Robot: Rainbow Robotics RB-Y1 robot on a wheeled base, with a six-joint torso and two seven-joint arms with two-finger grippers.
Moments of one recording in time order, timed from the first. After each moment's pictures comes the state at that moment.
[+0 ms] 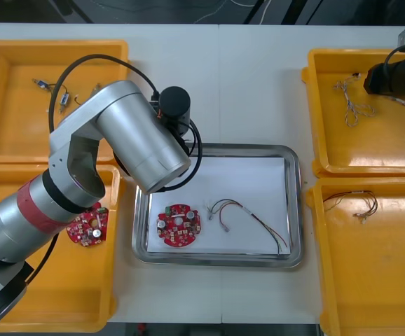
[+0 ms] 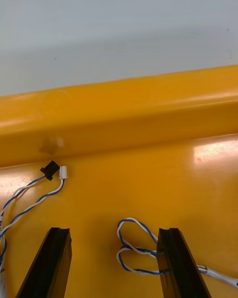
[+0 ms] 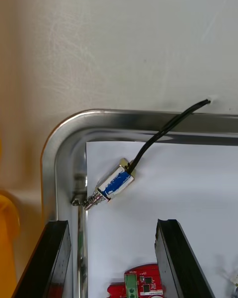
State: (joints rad) right arm -0.95 -0.52 -0.32 -0.71 -0.38 0.83 1.74; left arm -0.70 0.42 -0.64 -1.89 0.28 1.75 -0.61
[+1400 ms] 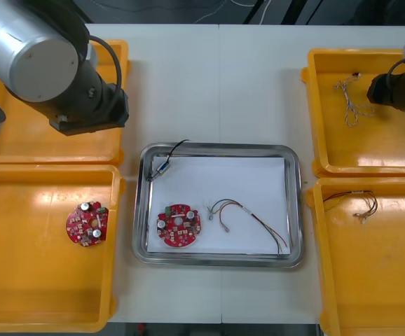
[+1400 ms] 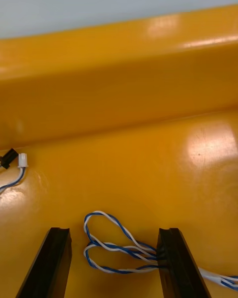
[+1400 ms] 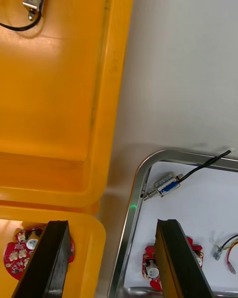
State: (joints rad) right arm -0.88 -0.52 -0.32 -0.71 -0.41 0.74 1.74; left arm -0.76 0.61 -0.25 -1.96 0.65 1.91 -0.69
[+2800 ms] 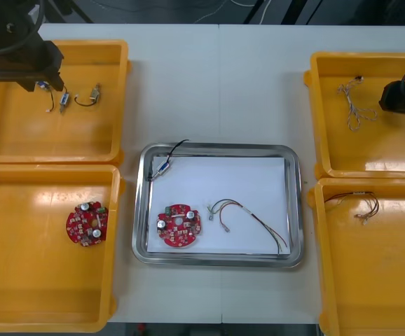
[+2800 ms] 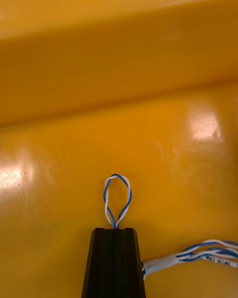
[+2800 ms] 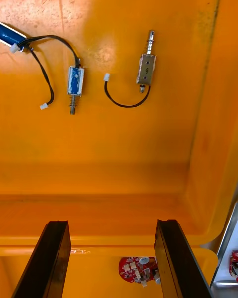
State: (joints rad) right arm -0.85 -0.59 -0.29 -0.72 -0.49 0.83 1.74; left arm -1.02 0.65 -0.01 -1.28 0.59 1.91 -1.36
